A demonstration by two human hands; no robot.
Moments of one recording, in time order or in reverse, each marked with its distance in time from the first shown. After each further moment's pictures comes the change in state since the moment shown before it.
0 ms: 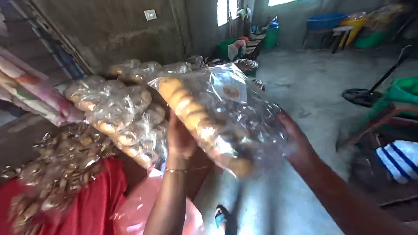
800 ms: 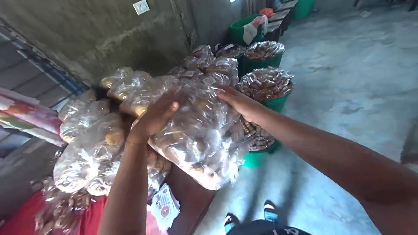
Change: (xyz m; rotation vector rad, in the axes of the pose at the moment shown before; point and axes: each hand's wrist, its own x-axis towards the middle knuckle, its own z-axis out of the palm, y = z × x) left_hand 0.250 0.019 0.014 1.818 -0.384 0.091; right_hand 0.295 0.019 0.045 -0.301 -0.522 0.291
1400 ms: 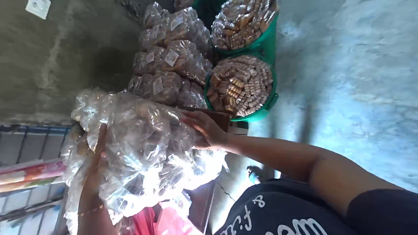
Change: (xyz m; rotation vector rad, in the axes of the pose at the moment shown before) left_hand 0.008 -0.018 0.000 -0.076 0.030 -0.388; right_hand 0.016 0.202 0.017 -0.122 0.335 -0.827
